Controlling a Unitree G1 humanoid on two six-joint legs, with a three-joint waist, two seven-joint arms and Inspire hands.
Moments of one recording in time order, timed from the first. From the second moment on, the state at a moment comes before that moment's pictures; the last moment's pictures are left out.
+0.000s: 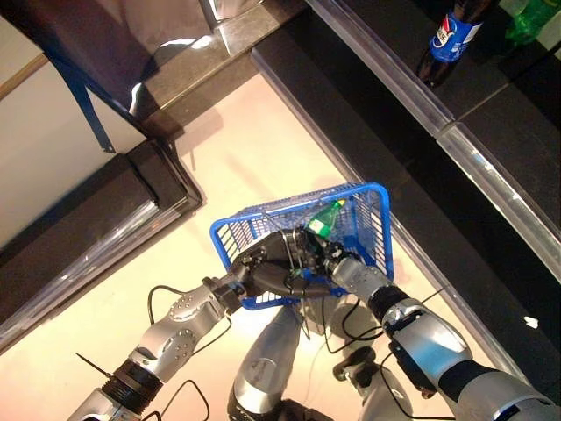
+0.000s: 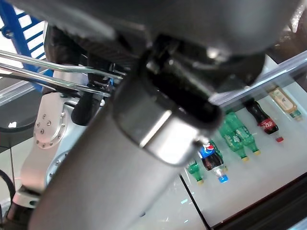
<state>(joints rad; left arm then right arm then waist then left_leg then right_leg) -0.20 0.60 -0.46 -0.04 -0.95 0.04 -0.38 -0.85 -0.10 0.44 1.18 1.38 0.17 -0.13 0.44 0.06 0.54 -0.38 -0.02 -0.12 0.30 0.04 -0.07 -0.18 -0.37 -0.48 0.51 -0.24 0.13</state>
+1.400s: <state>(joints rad) 0.01 0.51 -0.27 -0.01 -1.00 0.01 -0.22 -0.35 -0.22 0.41 0.46 1.23 0.03 -0.01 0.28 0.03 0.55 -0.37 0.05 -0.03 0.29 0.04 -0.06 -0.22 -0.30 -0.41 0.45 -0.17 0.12</state>
